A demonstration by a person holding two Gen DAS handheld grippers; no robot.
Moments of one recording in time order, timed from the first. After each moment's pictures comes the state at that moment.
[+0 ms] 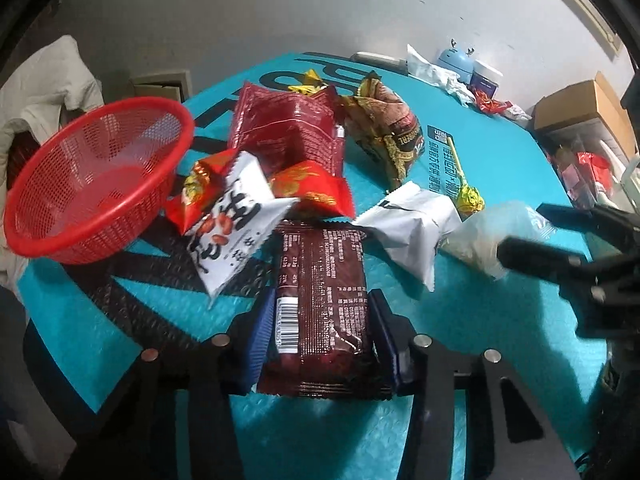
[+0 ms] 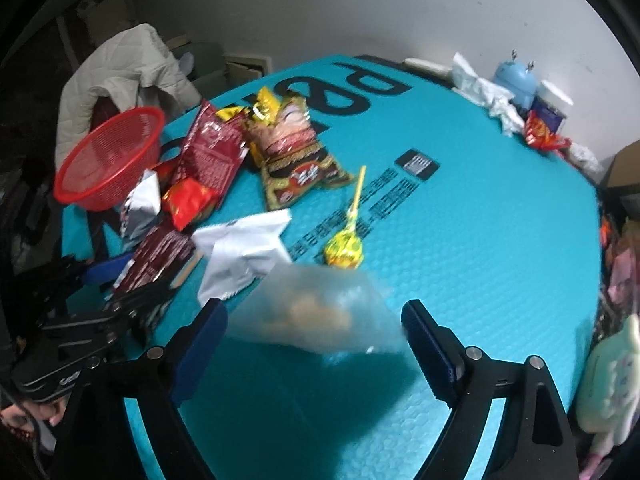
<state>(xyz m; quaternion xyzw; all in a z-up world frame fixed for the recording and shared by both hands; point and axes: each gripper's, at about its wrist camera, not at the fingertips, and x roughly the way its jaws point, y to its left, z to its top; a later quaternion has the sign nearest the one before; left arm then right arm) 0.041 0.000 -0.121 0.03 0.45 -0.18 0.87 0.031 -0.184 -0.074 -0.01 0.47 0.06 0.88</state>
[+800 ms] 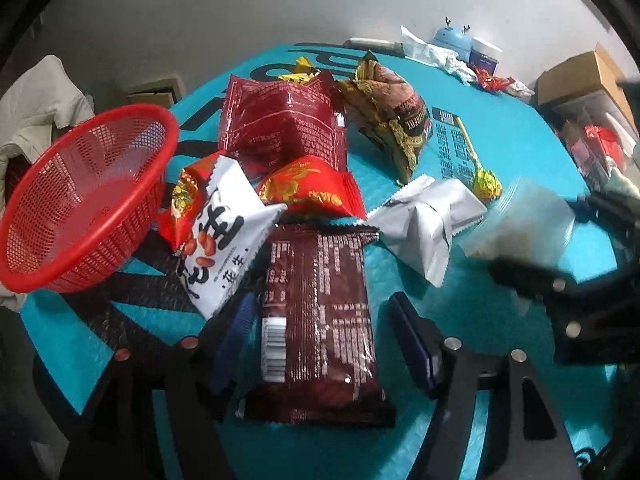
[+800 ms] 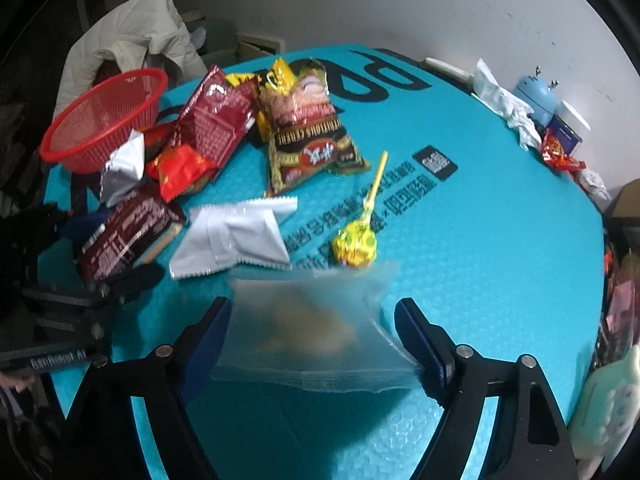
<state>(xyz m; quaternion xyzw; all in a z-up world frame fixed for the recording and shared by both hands) 0.055 -0.011 -0.131 0.08 0.46 -0.18 0.87 0.039 -0.170 -0.100 -0.06 0.49 0.07 0.87</state>
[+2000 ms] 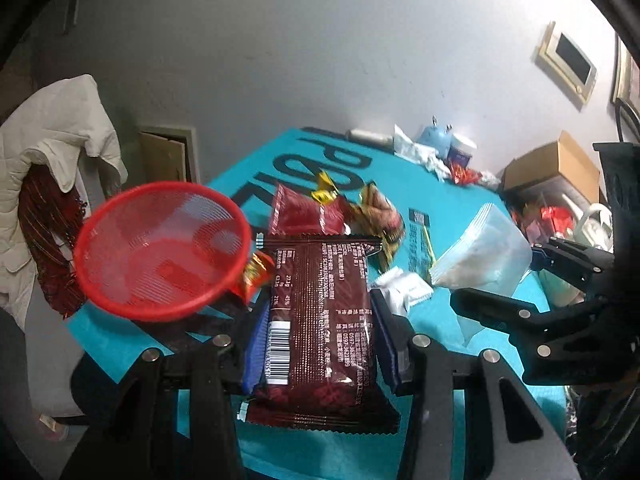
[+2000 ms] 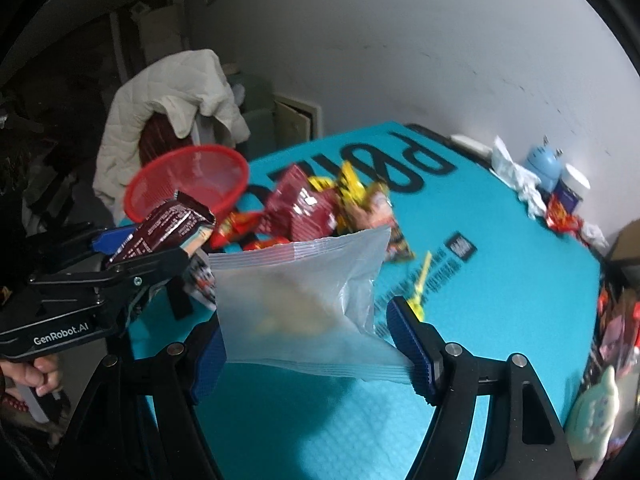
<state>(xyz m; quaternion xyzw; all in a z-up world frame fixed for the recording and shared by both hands) 0.023 0.062 -0.039 -0.01 0.36 -0.21 0.91 0.015 -0.125 -0.017 -0.04 0.39 0.13 0.91</state>
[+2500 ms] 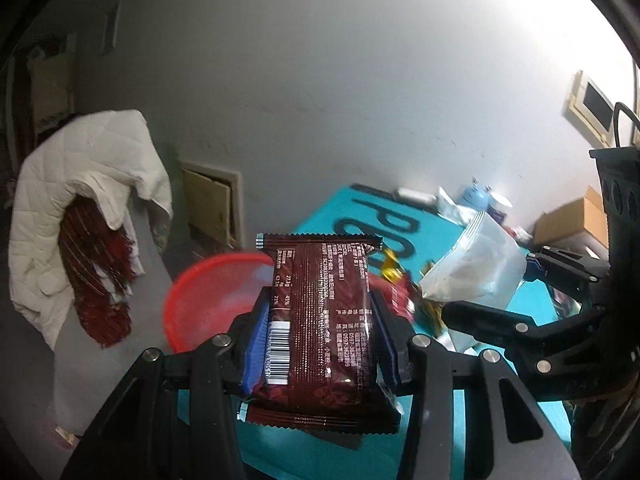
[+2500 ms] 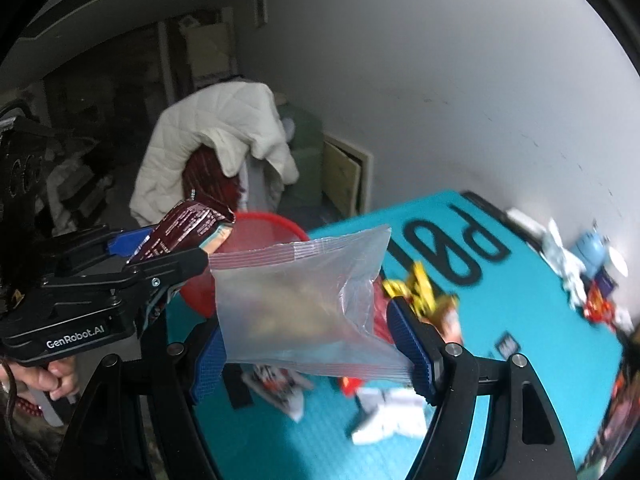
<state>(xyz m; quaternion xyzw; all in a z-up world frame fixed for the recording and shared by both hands) 0.052 0.122 0.011 -0.02 0.29 -0.15 0.94 0.060 -0.058 0.031 -0.06 0.33 0.20 0.92</state>
